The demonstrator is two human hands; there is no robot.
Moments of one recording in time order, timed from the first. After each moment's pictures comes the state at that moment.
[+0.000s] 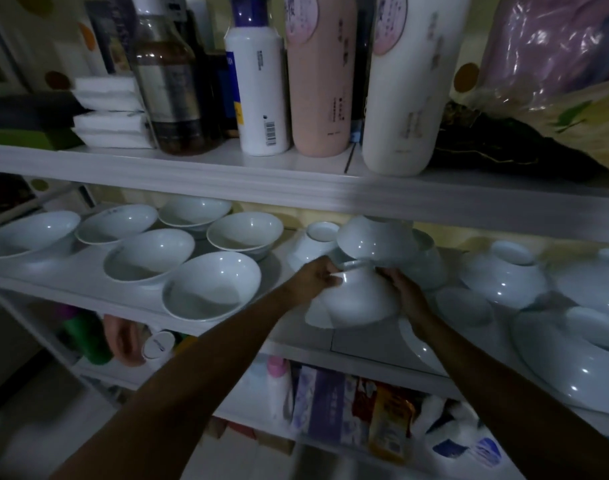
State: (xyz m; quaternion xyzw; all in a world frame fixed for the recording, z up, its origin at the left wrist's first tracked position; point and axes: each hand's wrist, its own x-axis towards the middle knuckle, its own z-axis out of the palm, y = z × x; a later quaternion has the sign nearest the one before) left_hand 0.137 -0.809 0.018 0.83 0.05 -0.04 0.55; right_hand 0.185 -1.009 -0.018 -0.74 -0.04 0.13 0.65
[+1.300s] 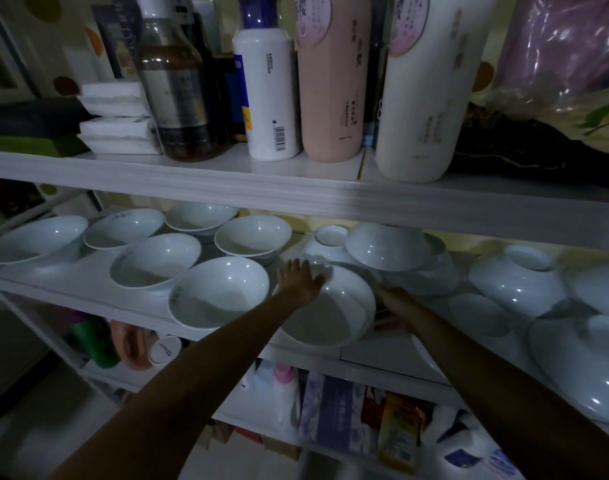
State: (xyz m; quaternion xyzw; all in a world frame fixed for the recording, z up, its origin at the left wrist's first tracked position) left_hand 0.159 -0.777 -0.006 0.97 0.15 -0.03 0.18; right_hand 0.202 -0.966 -0.020 -0.77 0.11 0.27 0.57
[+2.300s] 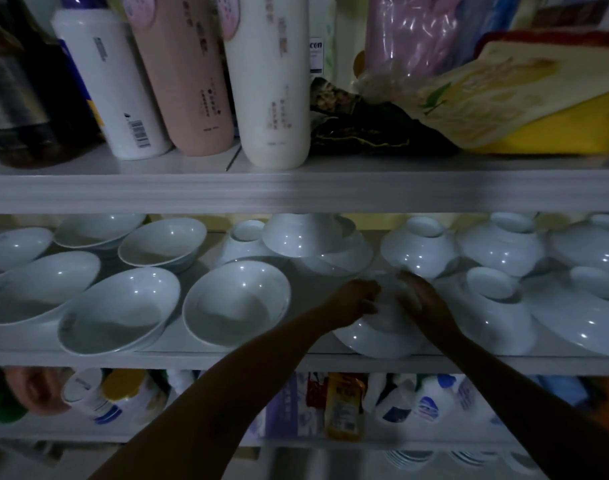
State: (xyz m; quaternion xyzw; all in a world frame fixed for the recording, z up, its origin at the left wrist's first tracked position) left_hand 0.173 -0.986 -0.024 0.90 -0.24 -0.06 0.35; right_hand 0.169 -1.179 -0.054 -0.91 -0.14 -0.11 0.38
